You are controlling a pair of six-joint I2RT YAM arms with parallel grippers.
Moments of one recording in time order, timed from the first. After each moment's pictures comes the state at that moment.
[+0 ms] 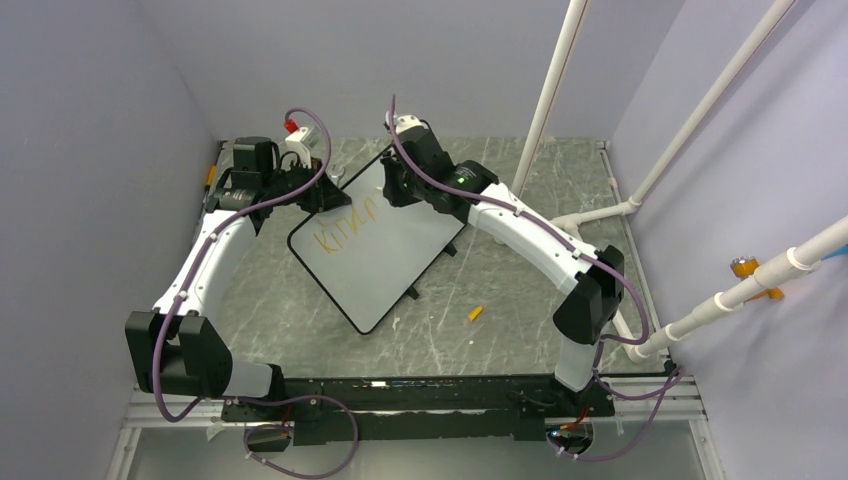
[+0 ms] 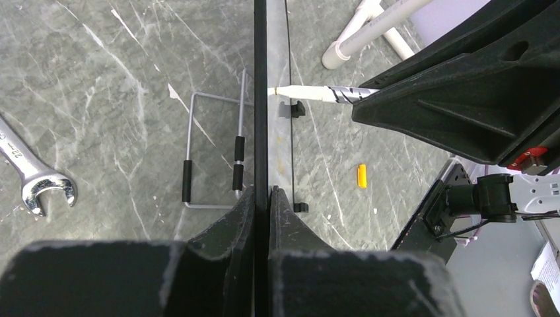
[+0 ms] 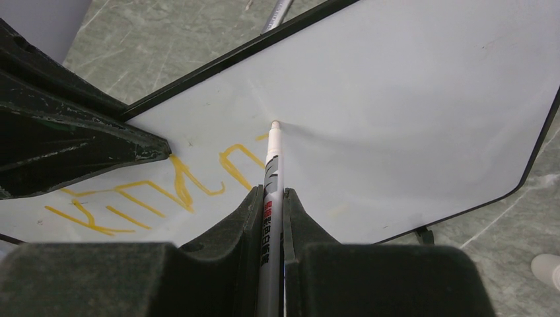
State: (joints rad) left arm -0.09 1.37 1.23 -0.43 0.78 -0.12; right arm 0.83 1.81 1.86 -0.64 0.14 0.37
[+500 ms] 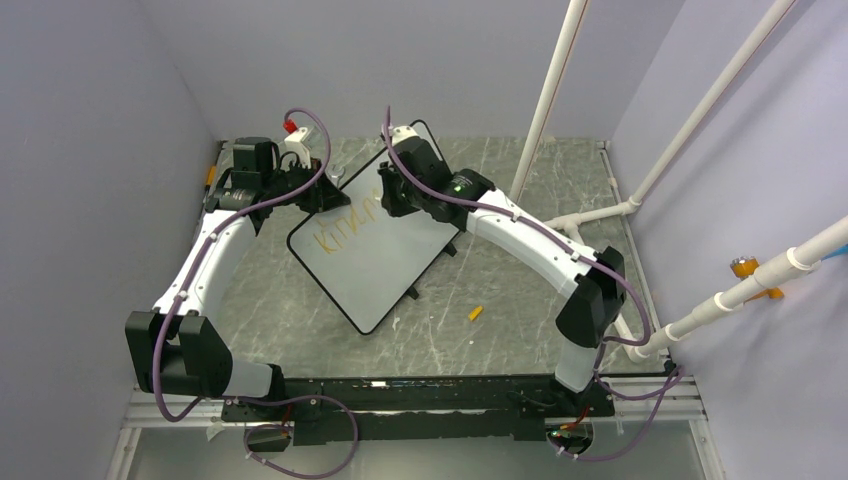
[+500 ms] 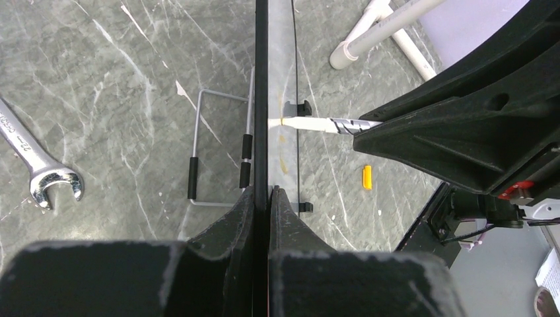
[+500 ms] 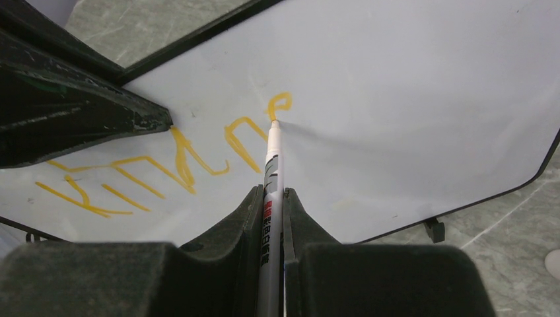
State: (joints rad) left arm -0.09 1.37 1.23 -0.44 0.75 -0.12; right arm 0.85 1.80 1.80 -0.62 0.13 0.38
